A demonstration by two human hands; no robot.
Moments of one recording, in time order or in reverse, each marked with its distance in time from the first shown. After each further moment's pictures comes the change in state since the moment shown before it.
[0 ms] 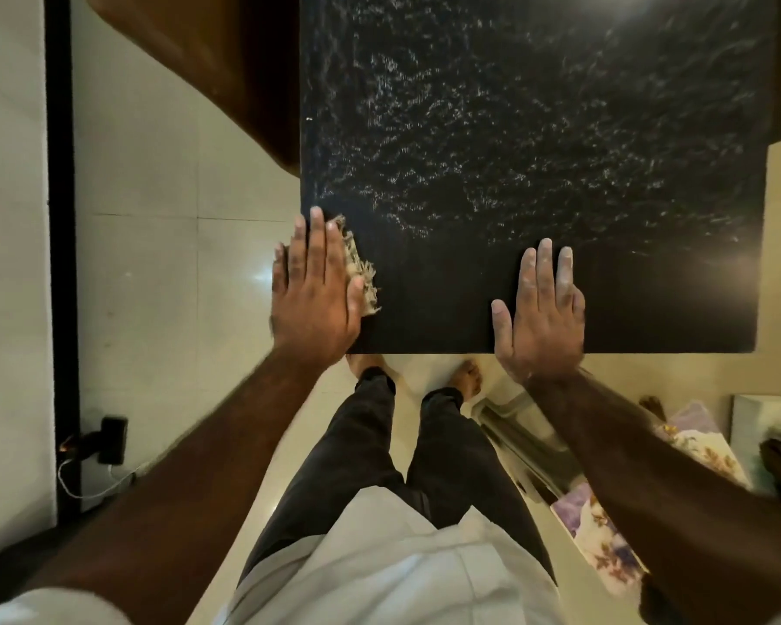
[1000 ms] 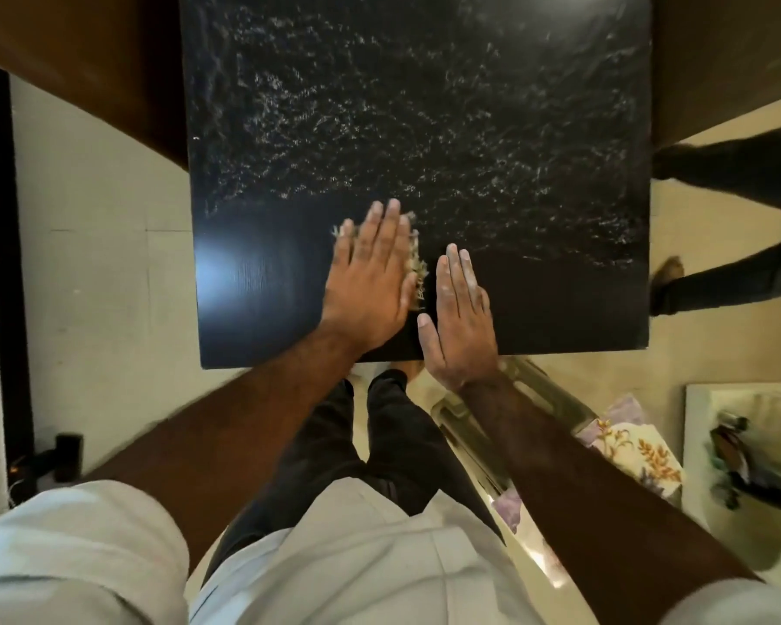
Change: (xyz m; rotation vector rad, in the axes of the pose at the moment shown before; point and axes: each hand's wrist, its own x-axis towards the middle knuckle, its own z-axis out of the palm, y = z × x) left_hand 0.054 0.193 0.012 0.069 -0.002 0.315; right_hand 0.008 0.051 -0.011 0.452 -0.006 -0.140
